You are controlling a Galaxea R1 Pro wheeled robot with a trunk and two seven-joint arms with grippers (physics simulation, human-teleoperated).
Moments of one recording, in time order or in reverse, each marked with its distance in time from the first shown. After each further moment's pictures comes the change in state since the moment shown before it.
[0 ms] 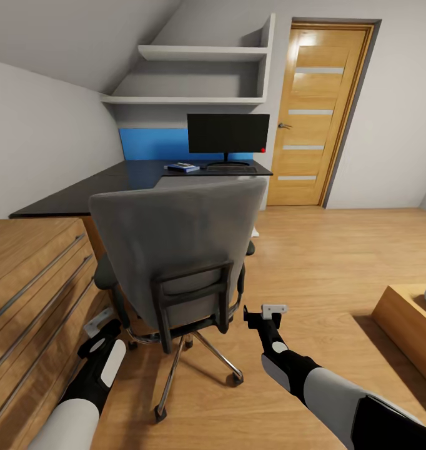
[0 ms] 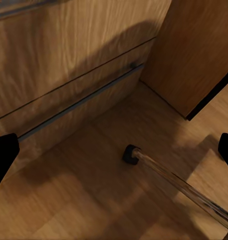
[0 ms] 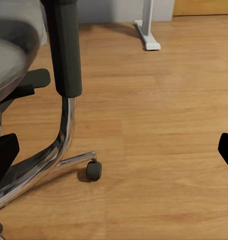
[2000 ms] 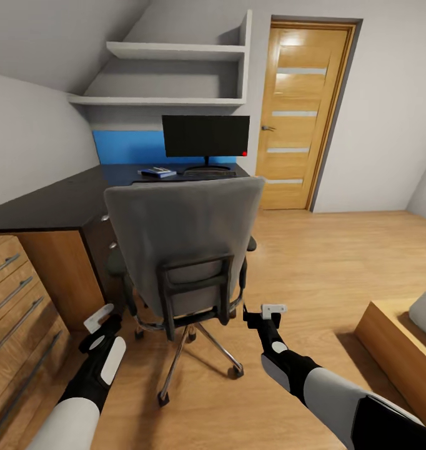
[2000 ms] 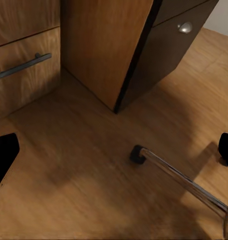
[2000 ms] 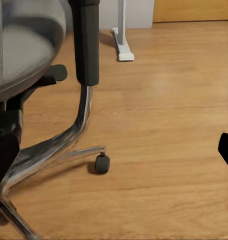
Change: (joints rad) left arm 0.000 -0.003 -0.006 -0.034 0.000 0.003 -0.015; right arm 0.000 0.000 0.003 -0.002 0.003 0.000 0.001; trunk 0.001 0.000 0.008
